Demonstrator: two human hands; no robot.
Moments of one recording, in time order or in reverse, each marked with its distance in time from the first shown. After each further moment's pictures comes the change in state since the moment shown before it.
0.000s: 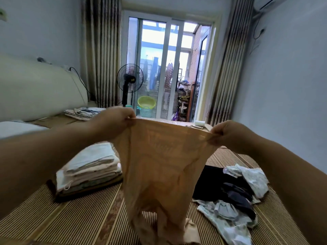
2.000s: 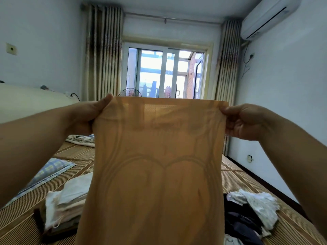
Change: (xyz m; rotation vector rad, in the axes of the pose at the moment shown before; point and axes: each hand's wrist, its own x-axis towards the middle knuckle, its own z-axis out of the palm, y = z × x) left_hand 0.025 -0.011 -0.083 -1.132 -0.054 -0.325; right_hand 0.024 -0.038 -0.091 1.219 0.138 0.379
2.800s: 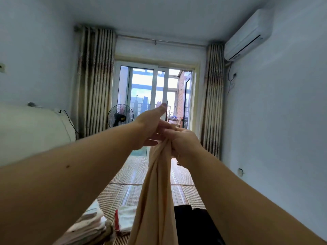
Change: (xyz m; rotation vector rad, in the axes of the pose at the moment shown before) left_hand 0.009 0.053 0.143 0.151 -0.079 -0.009; right_hand 0.018 0.045 0.094 -0.001 -0.117 -0.321
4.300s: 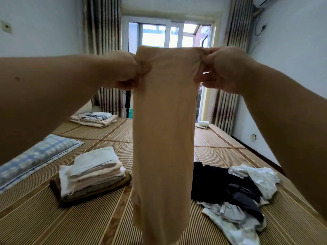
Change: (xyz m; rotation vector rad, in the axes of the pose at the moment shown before) left_hand 0.000 -0.014 -0.072 0.341 0.217 0.070; right_hand -0.009 -0.063 -0.035 -0.316 -0.092 -0.079
